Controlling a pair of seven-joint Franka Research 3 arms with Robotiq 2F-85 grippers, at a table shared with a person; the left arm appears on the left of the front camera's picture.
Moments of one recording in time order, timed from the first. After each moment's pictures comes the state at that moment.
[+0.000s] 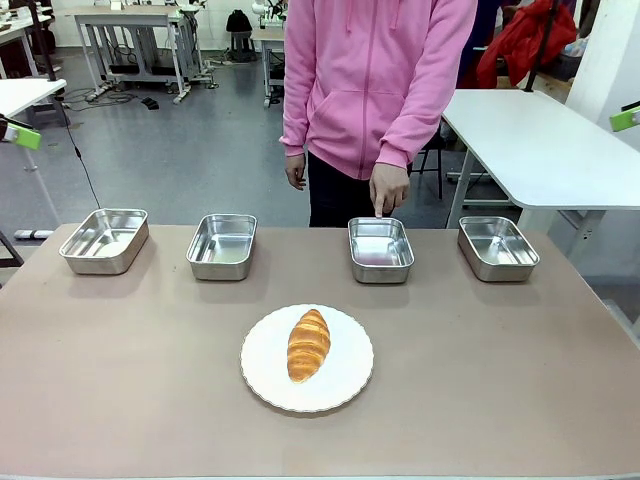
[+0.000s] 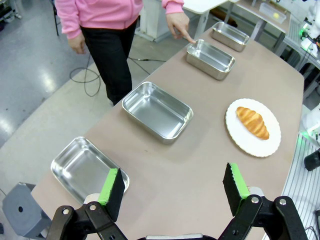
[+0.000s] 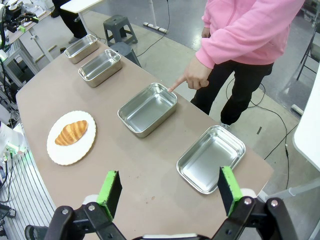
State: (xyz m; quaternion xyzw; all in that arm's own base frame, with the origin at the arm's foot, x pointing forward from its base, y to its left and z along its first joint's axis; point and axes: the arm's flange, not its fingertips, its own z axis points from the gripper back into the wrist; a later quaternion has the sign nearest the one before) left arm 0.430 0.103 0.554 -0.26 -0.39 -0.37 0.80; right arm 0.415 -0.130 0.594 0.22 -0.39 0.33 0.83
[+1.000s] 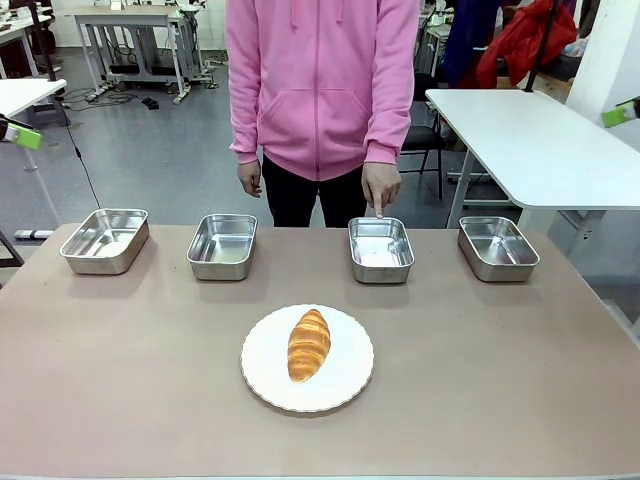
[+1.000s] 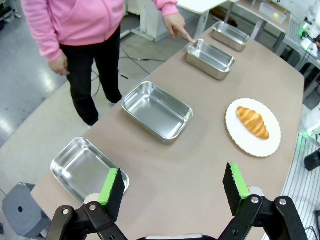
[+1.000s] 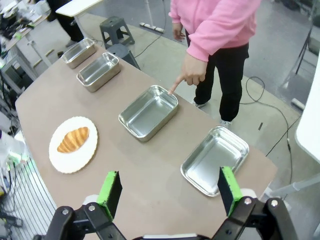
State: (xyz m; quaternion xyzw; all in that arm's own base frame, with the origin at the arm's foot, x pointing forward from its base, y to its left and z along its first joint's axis) left arm 0.431 0.103 0.554 -0.26 -0.39 -0.37 0.80; right arm 0.422 -0.105 0.601 0.22 -0.38 0.30 0.85
